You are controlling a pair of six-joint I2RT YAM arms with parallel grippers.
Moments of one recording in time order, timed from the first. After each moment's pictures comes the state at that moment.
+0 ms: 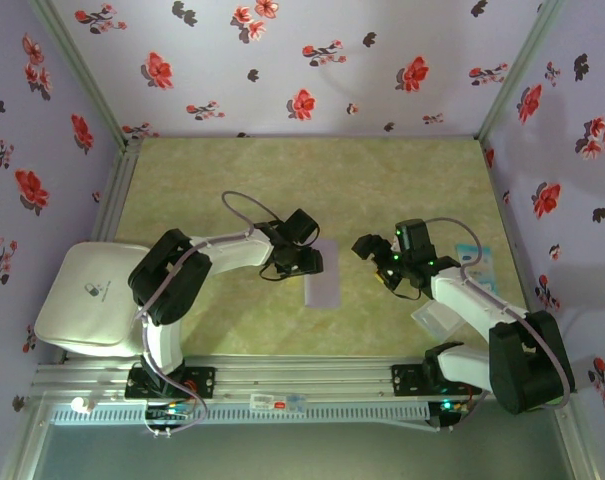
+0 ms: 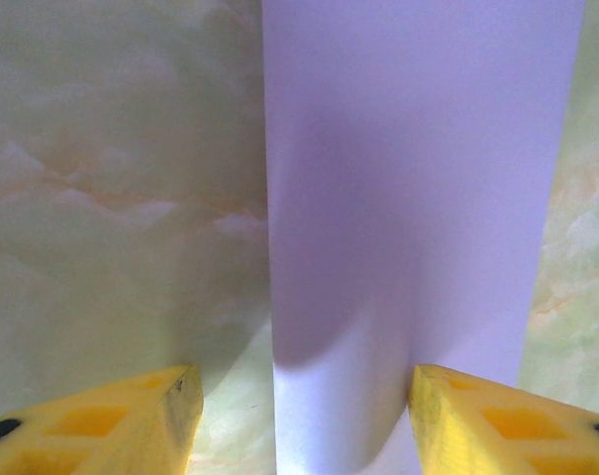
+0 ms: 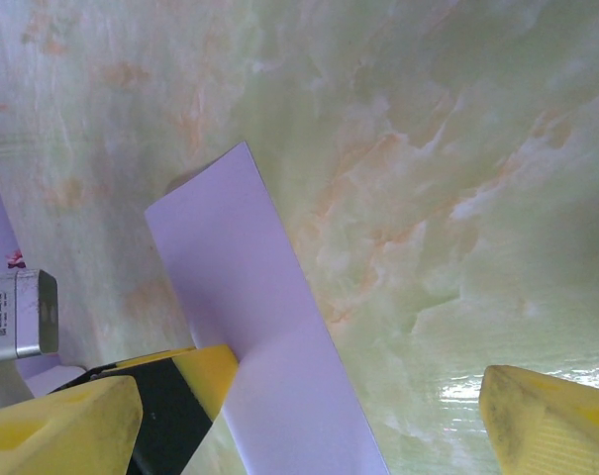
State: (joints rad) left arm -0.84 1.90 1.20 -0.46 0.11 -0.85; right arm 0.33 1.20 0.56 -0.22 -0.37 1.03
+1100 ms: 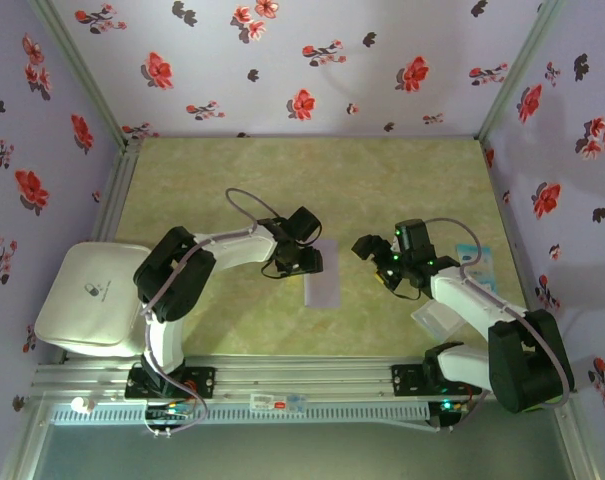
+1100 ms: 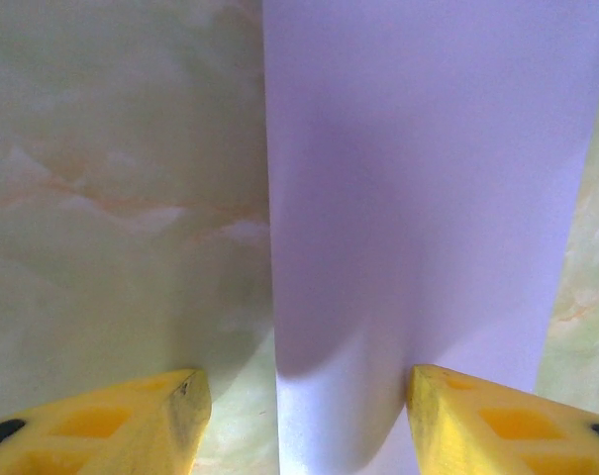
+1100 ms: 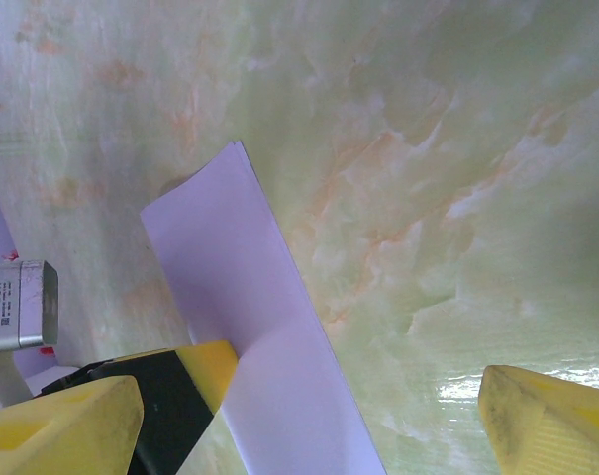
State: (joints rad) left arm -0.84 1.94 1.25 -0.53 0.11 -0.84; right arm 0.33 1.21 0.56 -0.22 -0.37 1.03
